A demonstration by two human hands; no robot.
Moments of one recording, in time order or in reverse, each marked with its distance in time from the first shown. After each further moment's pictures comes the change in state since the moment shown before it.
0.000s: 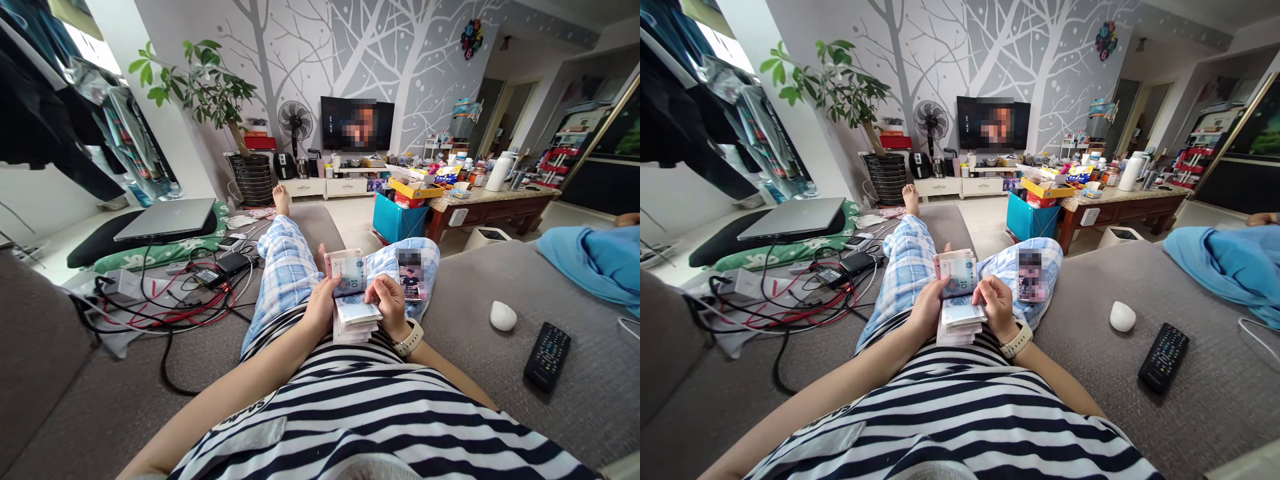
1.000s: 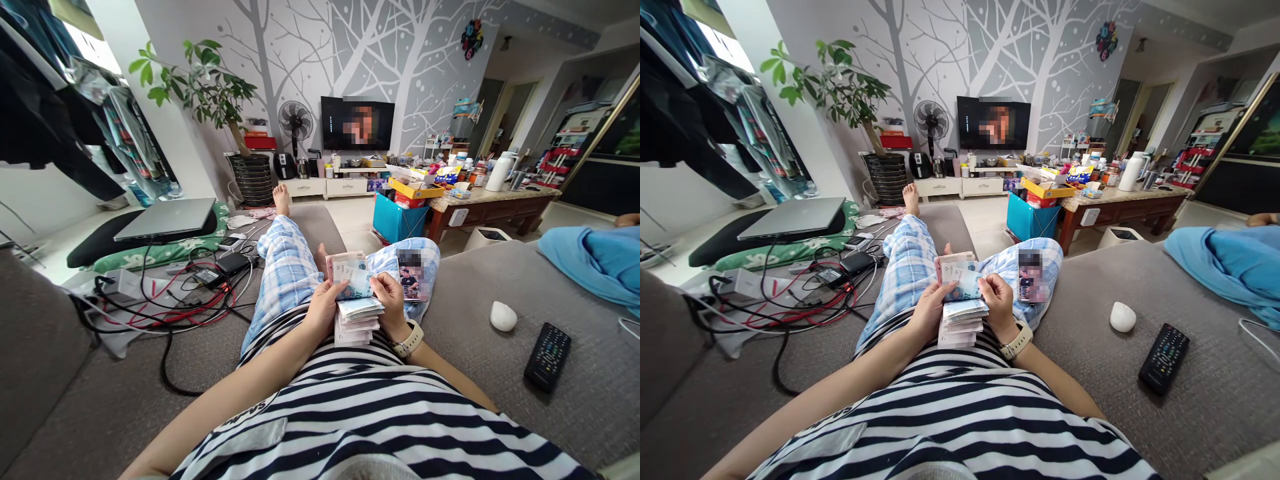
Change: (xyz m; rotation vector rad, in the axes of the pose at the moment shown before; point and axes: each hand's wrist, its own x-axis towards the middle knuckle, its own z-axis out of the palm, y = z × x) left_hand -0.001 -0.007 -0.004 -0.039 -0.098 -0.060; right_hand 0.005 0.009 0.001 -0.051 0.102 0.091
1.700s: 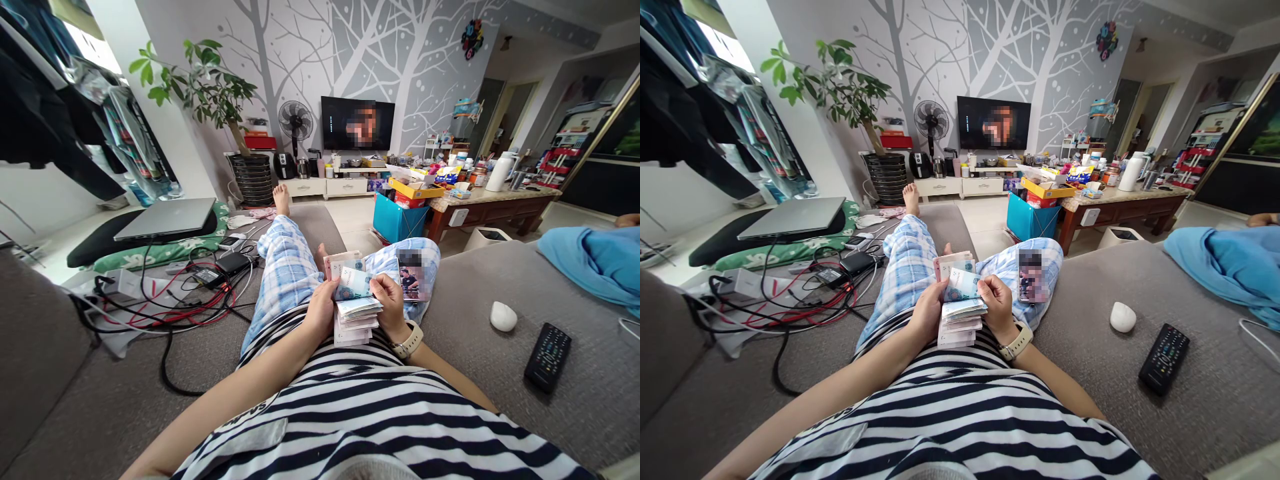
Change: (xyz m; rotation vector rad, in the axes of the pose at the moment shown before) left_hand 0.006 -0.003 -0.004 0.009 0.114 0.060; right_hand -0.003 0.000 -0.001 0.037 -0.040 -0.031
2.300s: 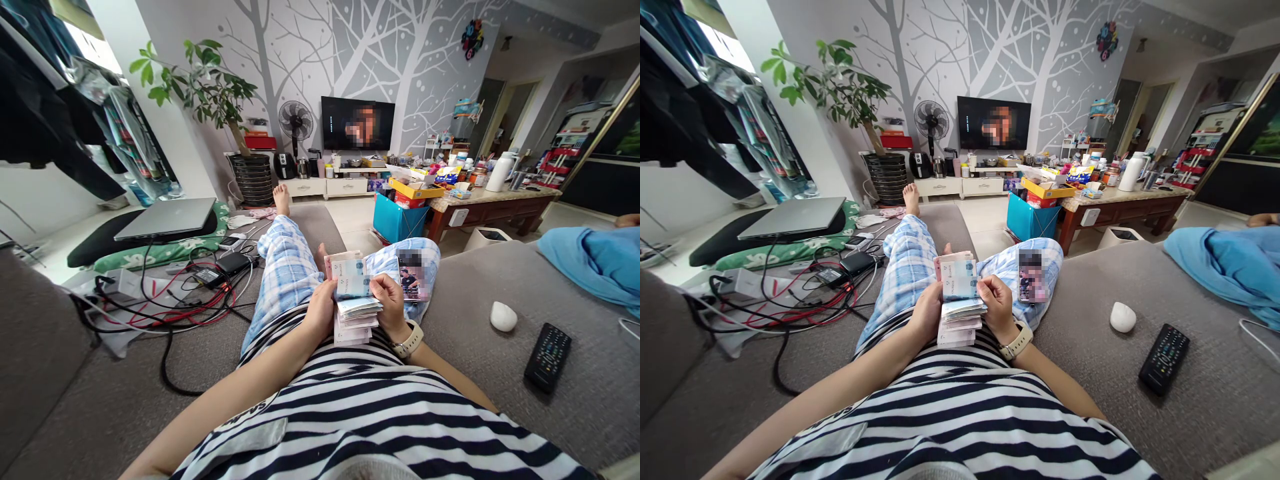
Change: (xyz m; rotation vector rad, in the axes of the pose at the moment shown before) left_hand -0.009 0.016 0.006 0.205 0.004 0.084; right_hand 0.000 0.001 -0.001 0.013 -0.026 -0.049
